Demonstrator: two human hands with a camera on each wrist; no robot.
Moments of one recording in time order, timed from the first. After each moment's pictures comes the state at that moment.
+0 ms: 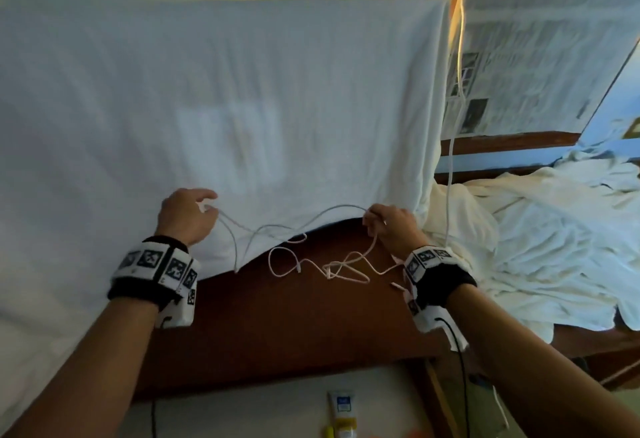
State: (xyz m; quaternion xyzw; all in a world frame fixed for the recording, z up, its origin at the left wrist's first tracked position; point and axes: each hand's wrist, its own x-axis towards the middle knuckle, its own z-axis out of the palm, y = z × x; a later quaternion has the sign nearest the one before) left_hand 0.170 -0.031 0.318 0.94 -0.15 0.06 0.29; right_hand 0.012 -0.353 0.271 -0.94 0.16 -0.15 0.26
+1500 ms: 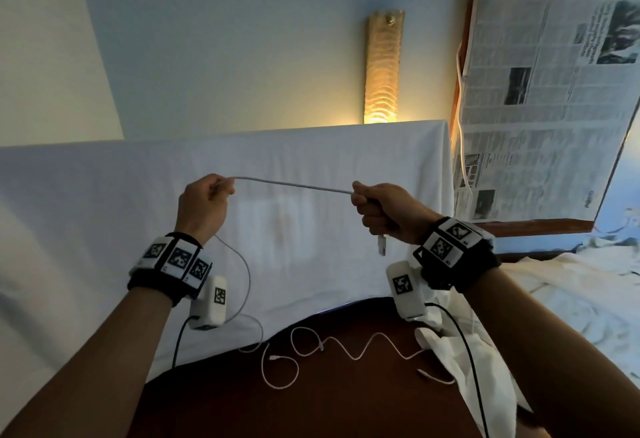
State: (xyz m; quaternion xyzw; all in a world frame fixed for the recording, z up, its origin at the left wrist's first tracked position) left_hand 0.155 -0.009 0.467 0.81 -0.20 0.25 0.49; right_hand 0.015 -0.283 0.484 -0.71 -0.03 -0.02 0.71
